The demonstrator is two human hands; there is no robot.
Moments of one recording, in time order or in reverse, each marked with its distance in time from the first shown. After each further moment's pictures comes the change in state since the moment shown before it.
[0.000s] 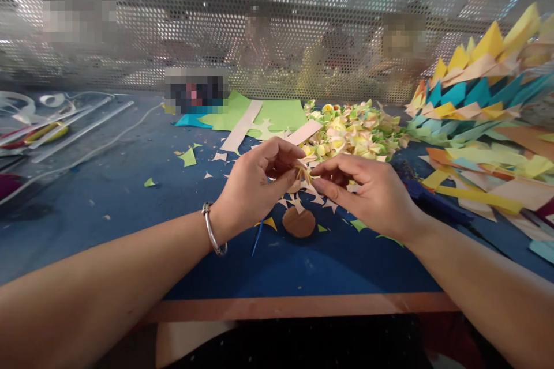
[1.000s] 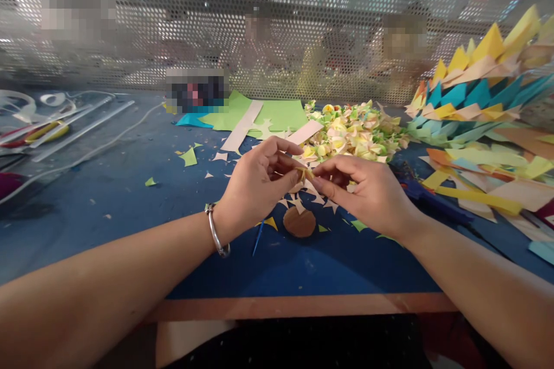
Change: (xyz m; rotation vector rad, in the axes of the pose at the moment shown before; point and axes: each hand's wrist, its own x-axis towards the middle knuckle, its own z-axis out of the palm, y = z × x) left_hand 0.002 0.004 0.005 -0.106 0.032 -0.121; right_hand 0.002 0.004 0.001 0.033 -0.035 0.018
